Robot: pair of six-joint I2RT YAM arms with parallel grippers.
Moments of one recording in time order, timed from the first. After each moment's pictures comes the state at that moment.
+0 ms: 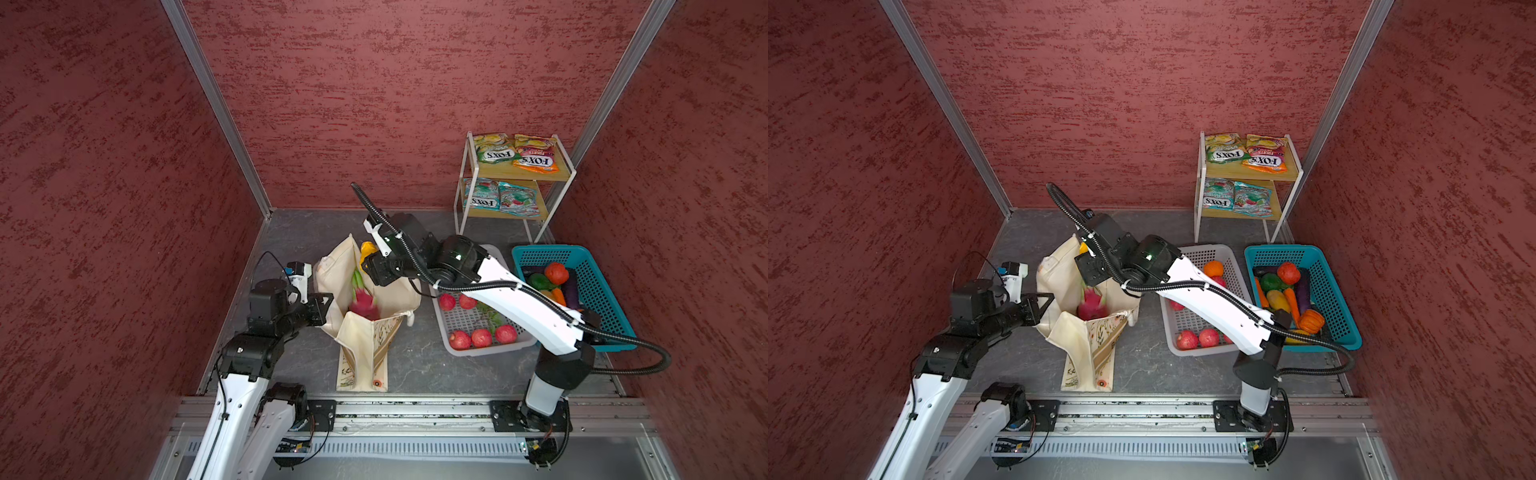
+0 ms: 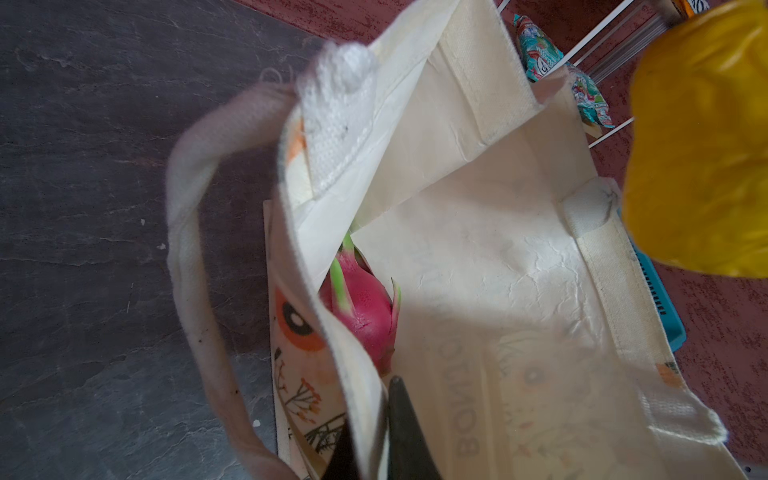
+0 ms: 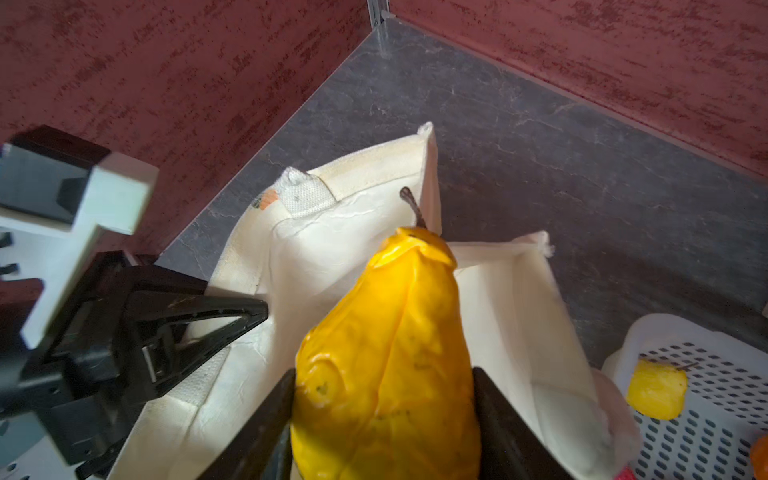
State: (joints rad) left arm -0.10 0.63 0.78 -0.75 0.39 -0.36; right arm 1.03 1.84 2.11 -1.01 0.14 0.34
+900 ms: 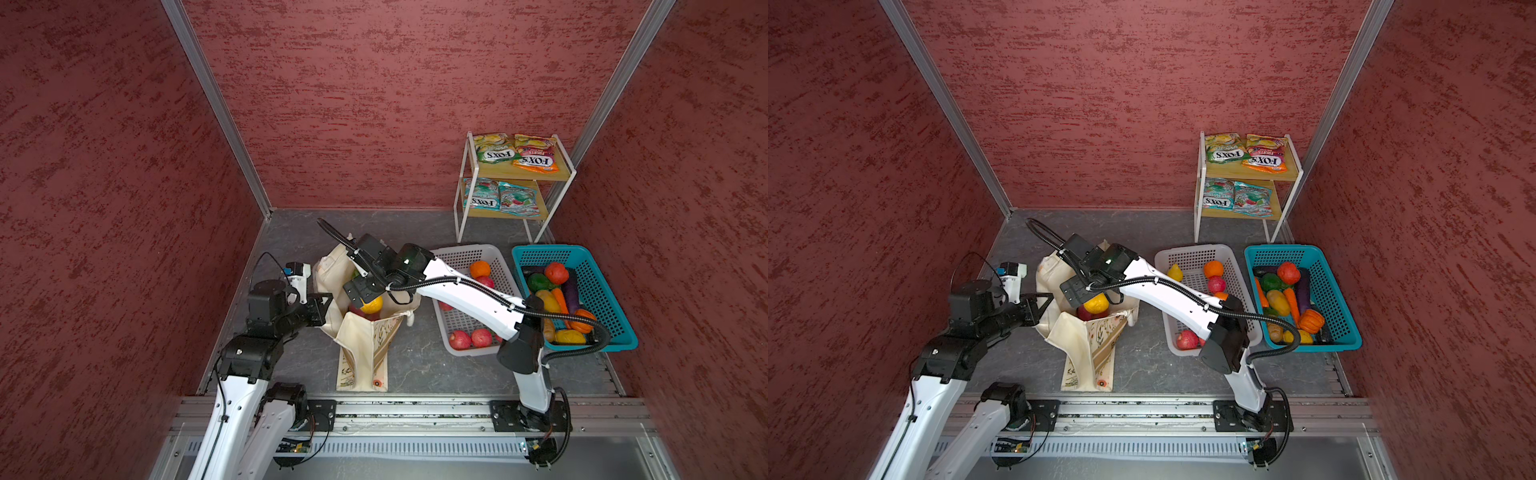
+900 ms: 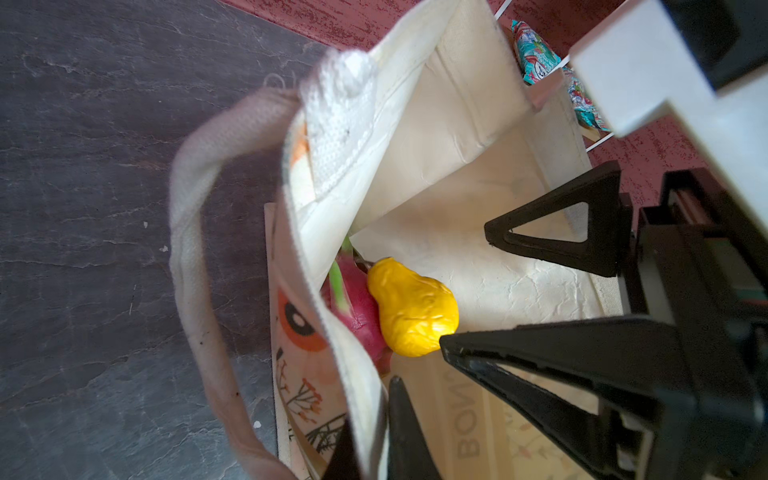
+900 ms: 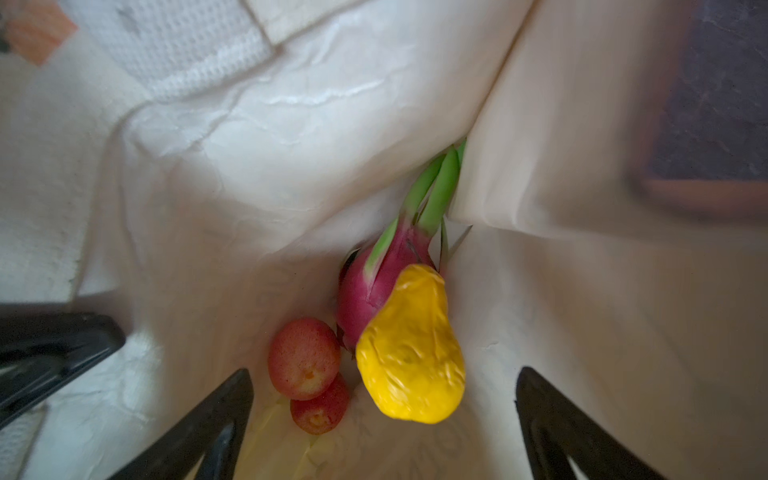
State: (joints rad) left arm -0.09 0.62 0.77 -0.75 0.39 -0.36; right arm 1.04 2.03 2.13 -1.08 0.10 0.34
